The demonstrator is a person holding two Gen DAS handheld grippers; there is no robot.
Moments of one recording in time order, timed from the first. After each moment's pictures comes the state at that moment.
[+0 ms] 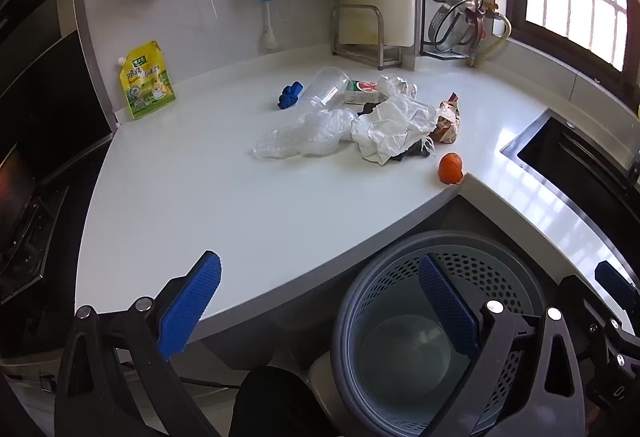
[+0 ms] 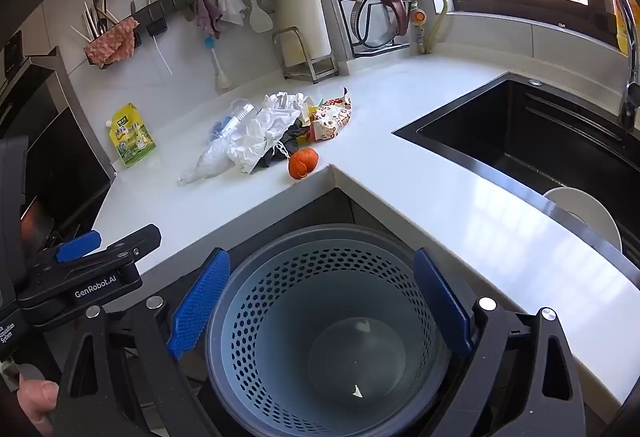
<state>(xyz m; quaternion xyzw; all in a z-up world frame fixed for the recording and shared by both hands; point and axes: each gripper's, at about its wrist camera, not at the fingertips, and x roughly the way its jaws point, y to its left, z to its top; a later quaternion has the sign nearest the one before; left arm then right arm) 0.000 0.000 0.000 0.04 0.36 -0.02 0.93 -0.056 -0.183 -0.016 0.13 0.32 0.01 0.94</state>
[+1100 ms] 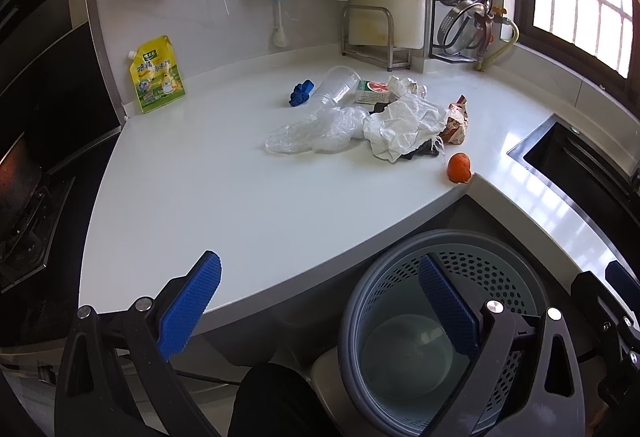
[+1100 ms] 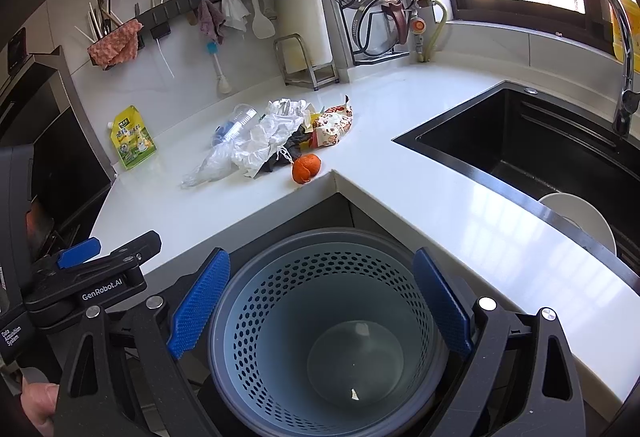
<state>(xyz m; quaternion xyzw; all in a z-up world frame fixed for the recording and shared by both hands) -0.006 0.009 -0.002 0.03 0.36 0.00 0.93 -0.065 -0.182 -0.007 0.12 0.31 0.01 0.94</state>
